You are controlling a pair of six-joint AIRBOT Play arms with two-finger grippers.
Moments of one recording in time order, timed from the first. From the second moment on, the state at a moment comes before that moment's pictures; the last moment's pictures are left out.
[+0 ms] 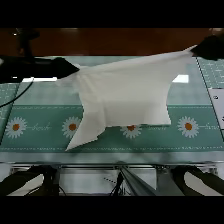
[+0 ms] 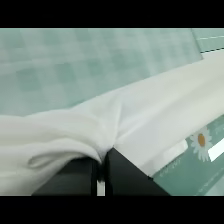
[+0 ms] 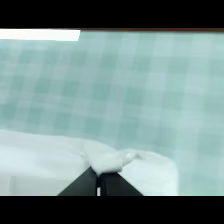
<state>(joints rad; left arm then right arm) -0.08 -1.21 1.17 0.70 -0.98 -1.22 -0.15 -1.21 1.50 -1.04 1.19 1.35</state>
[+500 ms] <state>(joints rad) -0.10 -1.51 1.19 0.69 -0.96 -1.26 -0.15 -1.60 1.49 -0.83 1.07 1.41</state>
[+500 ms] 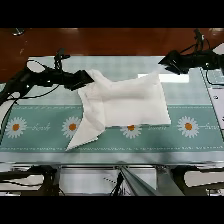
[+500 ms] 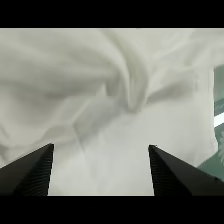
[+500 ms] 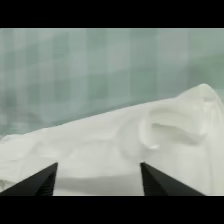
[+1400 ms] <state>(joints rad) -0.15 -1.24 0.56 0.36 -1.06 -1.02 -0.46 -1.07 0.65 -0.81 1.09 1.25</state>
